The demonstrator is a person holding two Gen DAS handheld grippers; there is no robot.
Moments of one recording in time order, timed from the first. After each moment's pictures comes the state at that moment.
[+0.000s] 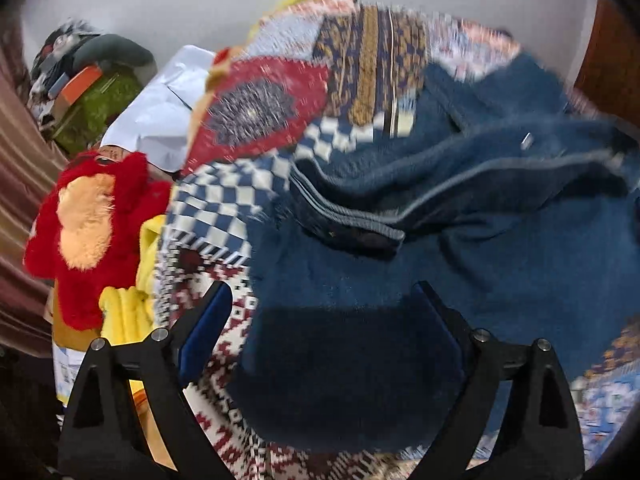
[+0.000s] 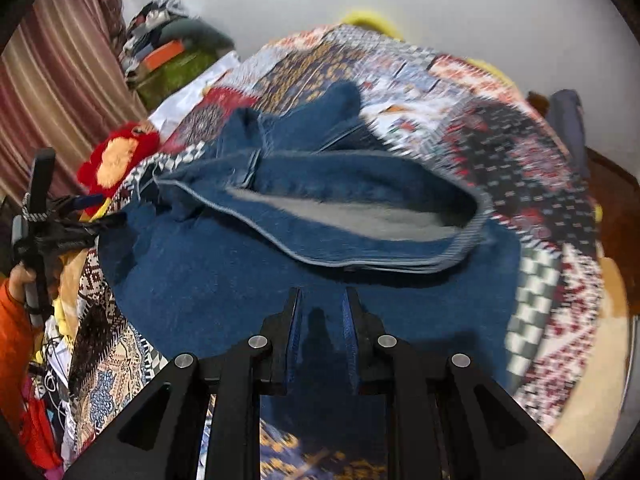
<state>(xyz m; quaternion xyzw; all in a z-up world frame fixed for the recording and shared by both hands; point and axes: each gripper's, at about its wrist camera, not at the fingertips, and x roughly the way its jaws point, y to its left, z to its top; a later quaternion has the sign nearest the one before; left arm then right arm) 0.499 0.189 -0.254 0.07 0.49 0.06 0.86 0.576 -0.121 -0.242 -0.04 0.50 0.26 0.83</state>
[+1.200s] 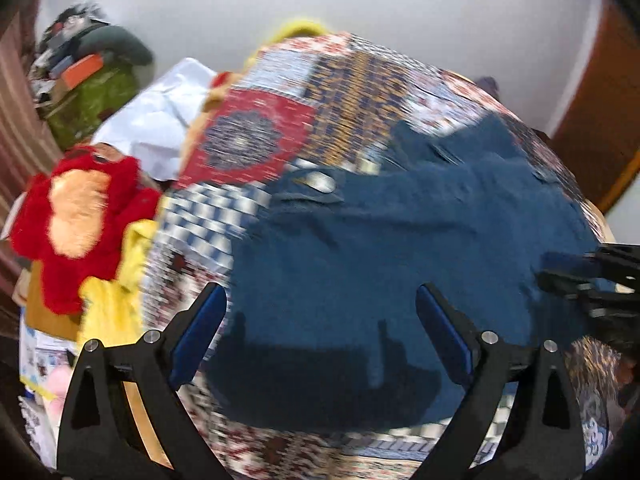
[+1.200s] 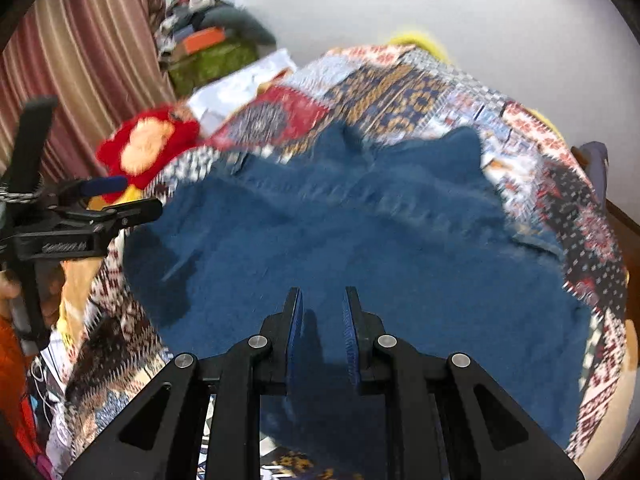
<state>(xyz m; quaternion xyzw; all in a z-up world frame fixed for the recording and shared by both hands) 0.468 0.175 -0.209 -0.02 0.44 0.01 0.90 0.547 -0.012 -0.237 -0.11 0.46 0.28 0.84</state>
